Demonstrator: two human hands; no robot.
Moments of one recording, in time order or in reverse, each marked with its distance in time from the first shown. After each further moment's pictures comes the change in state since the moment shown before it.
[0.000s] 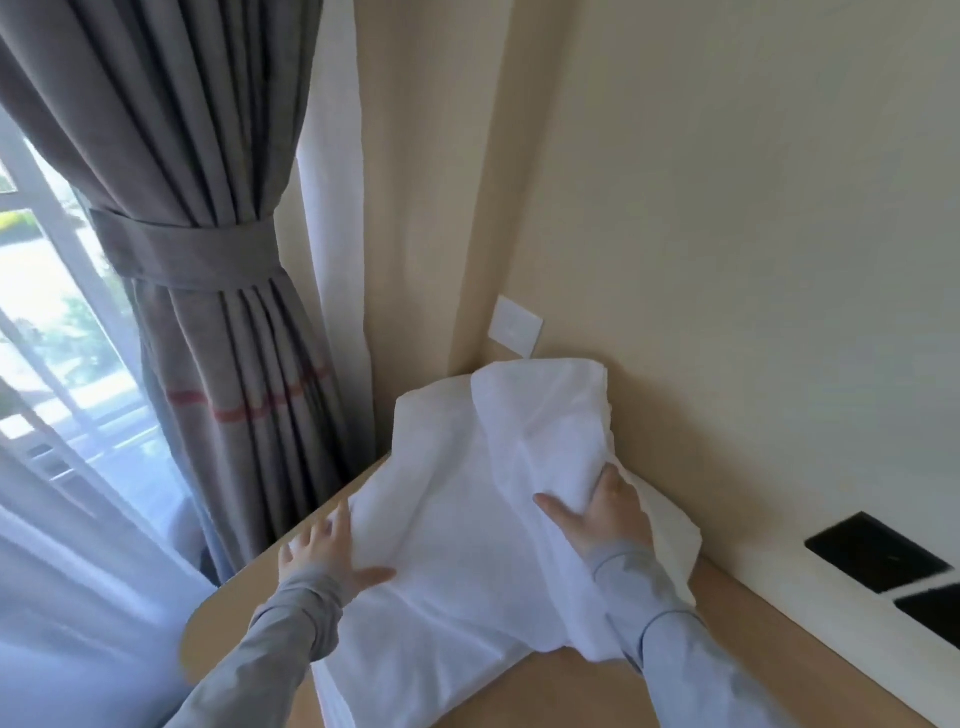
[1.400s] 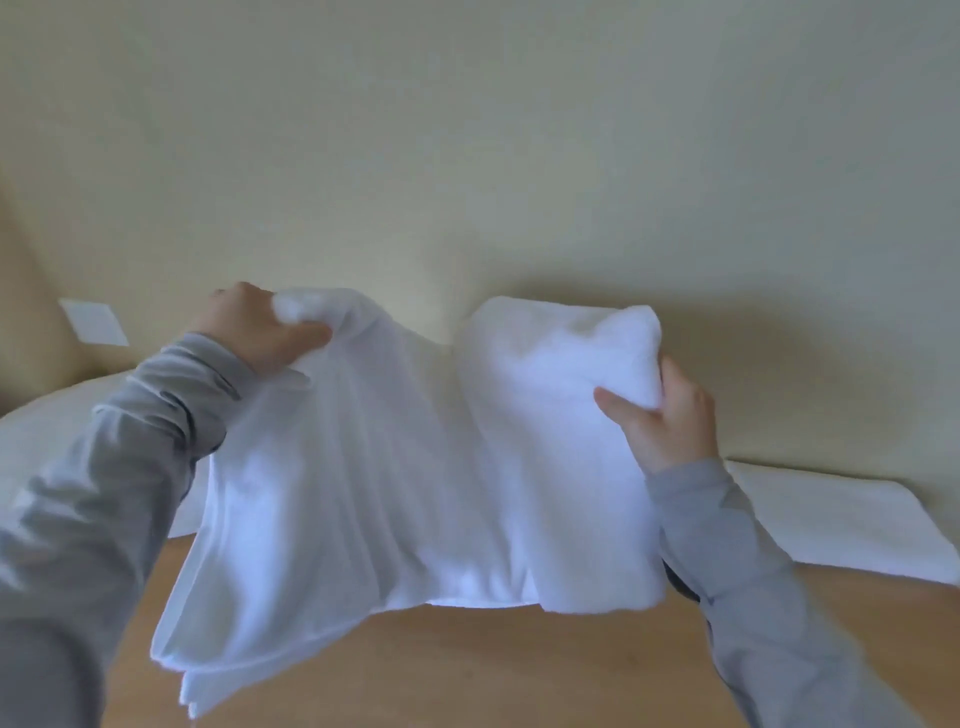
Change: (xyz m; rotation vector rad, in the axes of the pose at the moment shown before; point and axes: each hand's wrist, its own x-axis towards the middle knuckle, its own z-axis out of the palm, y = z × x) left_hand -0.357 0.367 -0.077 -0.194 0.337 0.797; right_hand -0.310 0.367 -0.303 0.501 0.801 0.048
